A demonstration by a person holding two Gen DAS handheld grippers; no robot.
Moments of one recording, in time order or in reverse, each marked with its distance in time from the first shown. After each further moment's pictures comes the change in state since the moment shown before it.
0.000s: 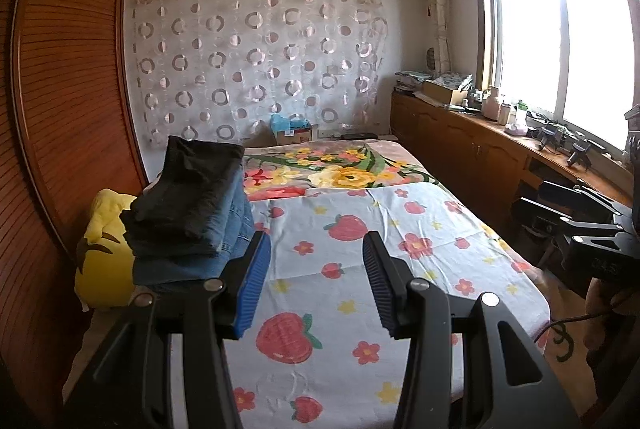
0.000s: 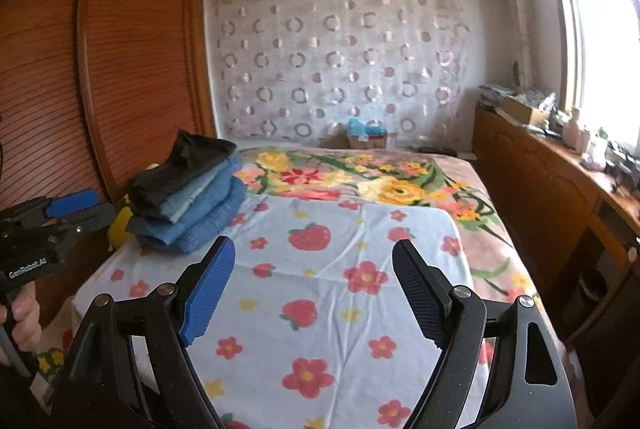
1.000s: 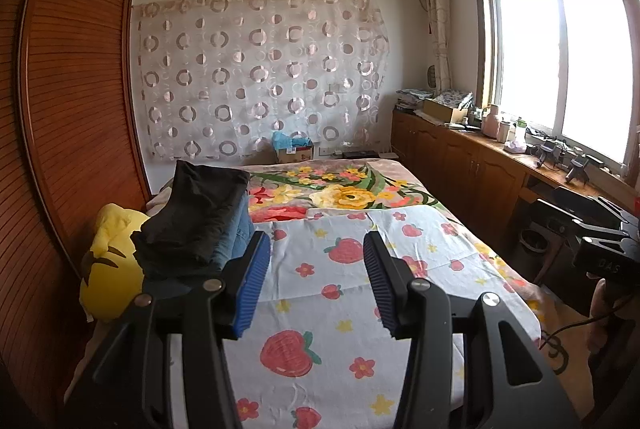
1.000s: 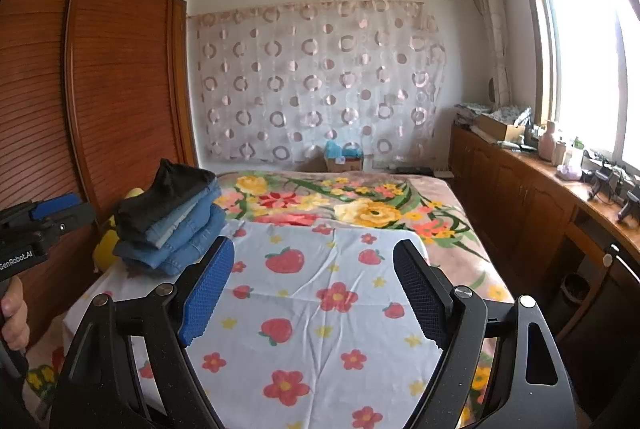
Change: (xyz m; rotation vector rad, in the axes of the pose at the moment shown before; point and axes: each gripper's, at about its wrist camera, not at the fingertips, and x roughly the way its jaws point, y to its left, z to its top) left arm -0.020 0.003 0.019 -0.011 -0.061 0.007; right arm -0.034 -0.007 0.017 0.002 -0.084 -0.065
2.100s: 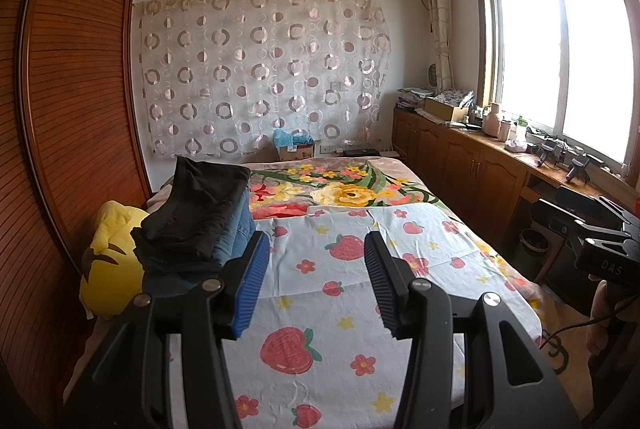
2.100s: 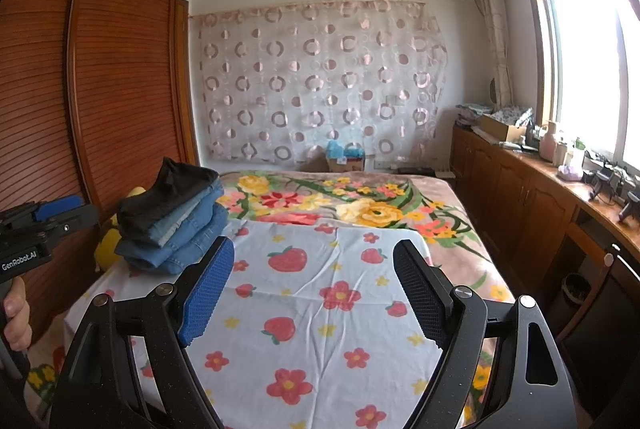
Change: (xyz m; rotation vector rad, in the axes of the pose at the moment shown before) left arm 0.000 0.003 -0.001 -0.004 0.005 0.001; right arm 0.000 0.001 0.000 0.000 0.000 0.000
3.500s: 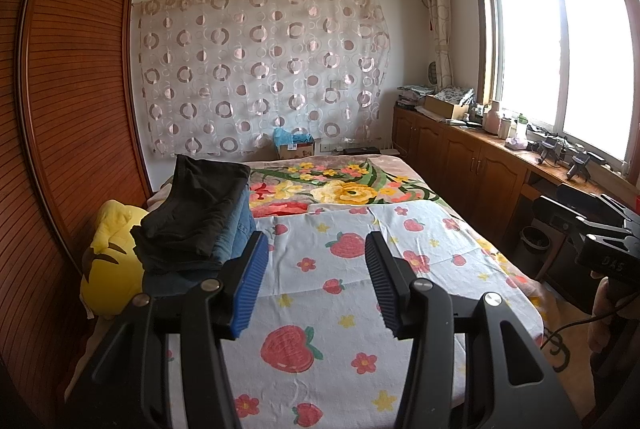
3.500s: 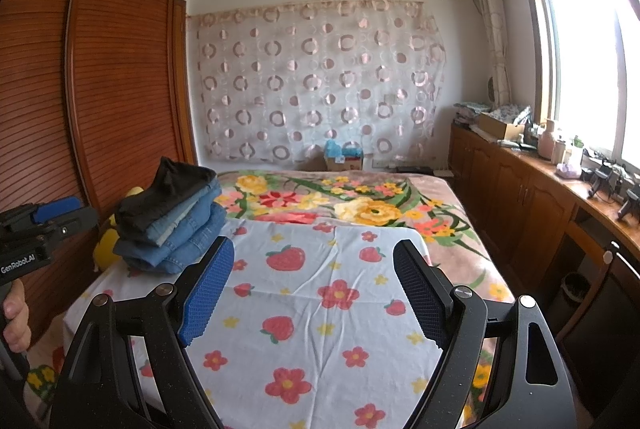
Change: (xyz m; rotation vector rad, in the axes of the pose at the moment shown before) left arm 0.001 0.001 -0.001 -0.001 0.004 0.000; right arm -0.001 0.001 0.000 -0.002 -0.001 -0.005
